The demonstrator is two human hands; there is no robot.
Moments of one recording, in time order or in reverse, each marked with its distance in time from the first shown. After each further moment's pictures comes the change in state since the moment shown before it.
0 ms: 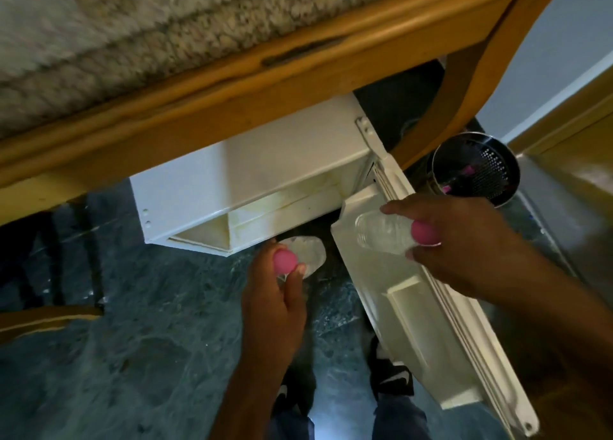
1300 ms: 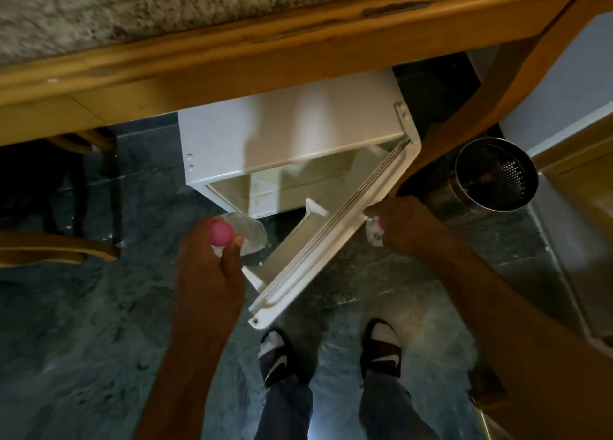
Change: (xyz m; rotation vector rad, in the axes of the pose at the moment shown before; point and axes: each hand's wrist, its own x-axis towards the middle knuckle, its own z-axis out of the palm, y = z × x) left_hand -0.034 -0.012 -0.110 0.207 0.214 -0.102; right_hand 0.034 -0.022 0.083 -0.226 -0.210 -0.047
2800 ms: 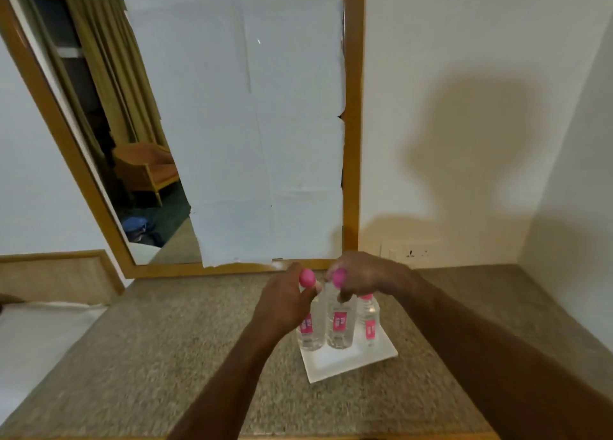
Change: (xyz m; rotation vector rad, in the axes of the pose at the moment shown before) left_hand 0.214 0.390 -0.300 0.006 0.072 0.364; right_hand -0.115 -0.268 -0.530 -0.274 0.157 -0.541
